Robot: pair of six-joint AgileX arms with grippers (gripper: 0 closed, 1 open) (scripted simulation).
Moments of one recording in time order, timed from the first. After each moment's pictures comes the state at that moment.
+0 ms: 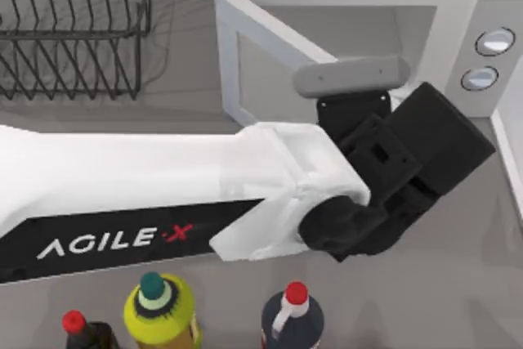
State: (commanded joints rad) left arm -1.12 1.81 1.28 -0.32 -0.70 -0.87; right arm 0.00 0.00 0.00 0.00 0.00 0.00
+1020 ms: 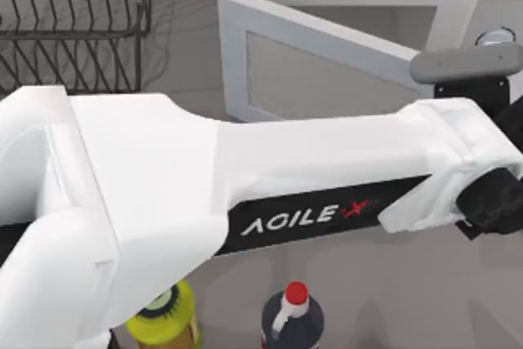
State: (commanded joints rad) left arm -1.17 2.16 1.78 -0.50 -0.72 -0.93; right arm 0.00 0.00 0.00 0.00 0.00 0.00
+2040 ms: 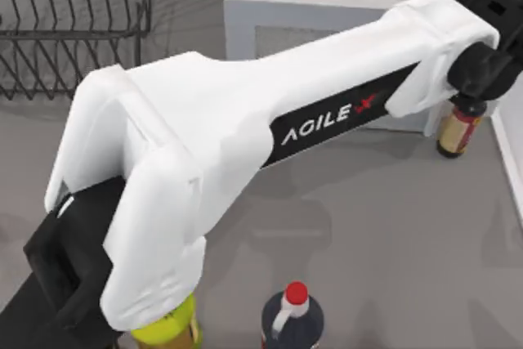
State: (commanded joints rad) left arm -0.99 2.46 2.24 -0.53 -0.58 -0.76; right arm 0.00 0.00 0.00 0.00 0.00 0.00
